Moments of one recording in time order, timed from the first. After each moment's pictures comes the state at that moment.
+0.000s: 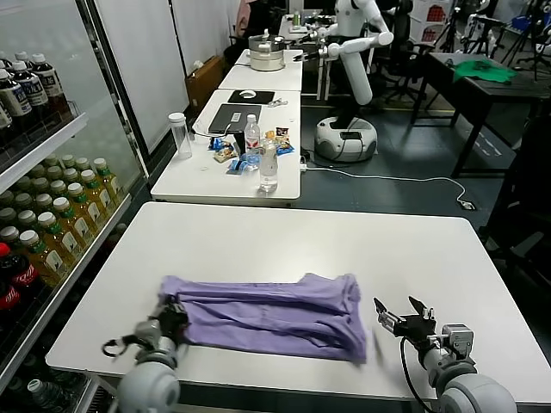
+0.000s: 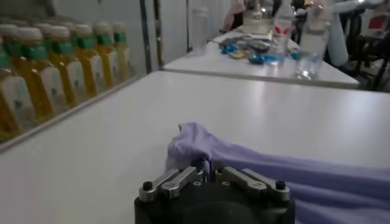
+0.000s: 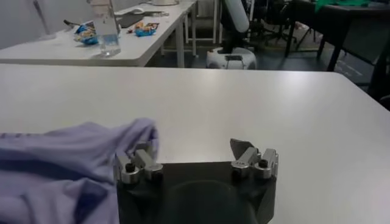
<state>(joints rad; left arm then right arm) 1.28 -1.19 -0.39 -1.91 -0.52 0.39 -0.48 -1.45 1.15 0.61 2.13 0.51 -0.58 0.08</state>
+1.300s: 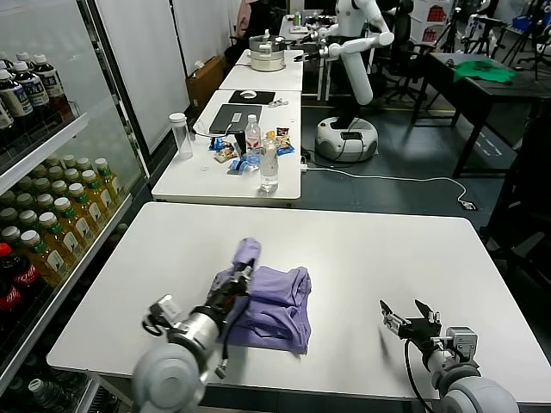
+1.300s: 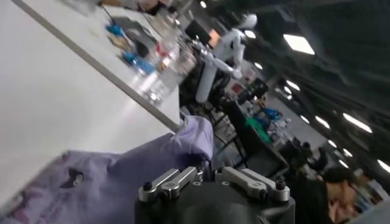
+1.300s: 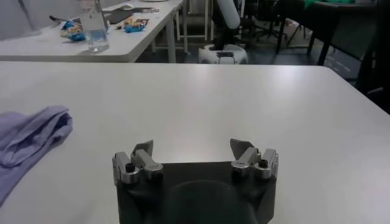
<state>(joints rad) 1.18 -1.30 -0.22 -2.13 -1.11 0.41 -0.42 -1.46 1.16 0.63 2.12 0.50 -0.58 0.08</state>
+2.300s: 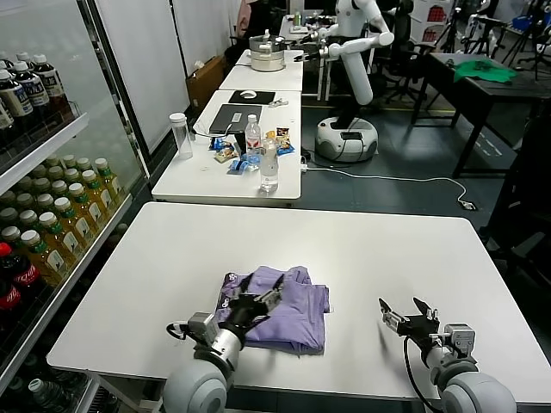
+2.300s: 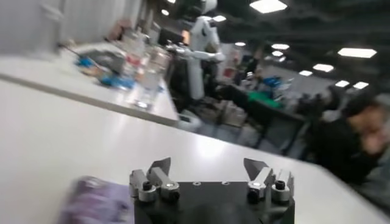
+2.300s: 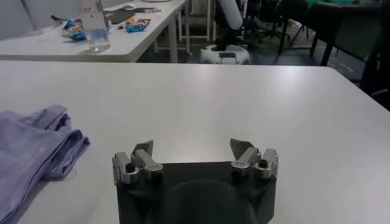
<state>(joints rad) 1.21 -1.27 -0.12 -2.04 -0.55 0.36 -0.29 -1.43 1.15 0.62 2.09 0.50 -0.57 0.07</state>
